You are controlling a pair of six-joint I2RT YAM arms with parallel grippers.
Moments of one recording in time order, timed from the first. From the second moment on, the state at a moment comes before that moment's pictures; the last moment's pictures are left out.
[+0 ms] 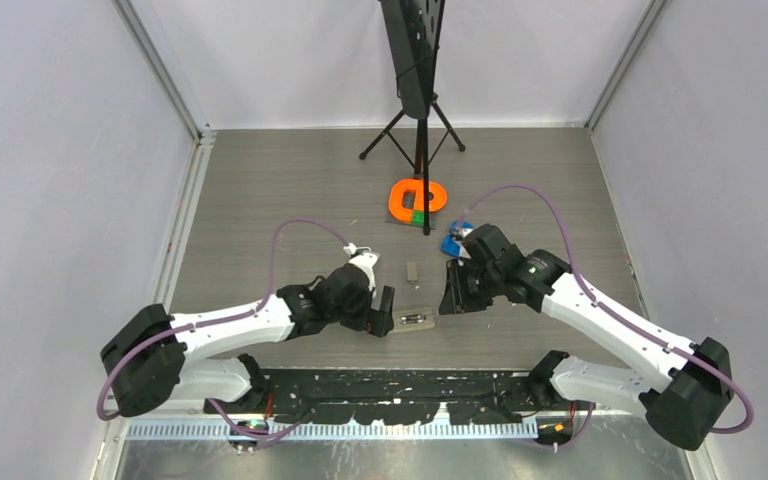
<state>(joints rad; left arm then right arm) -0.98 1.22 0.60 -0.21 -0.05 -0.60 0.72 1.06 0.85 -0.78 -0.20 0.58</state>
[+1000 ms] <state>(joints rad) -0.98 1.32 0.61 -0.20 -0.03 -0.71 0.76 1.13 0.82 -0.70 -0.20 0.47</state>
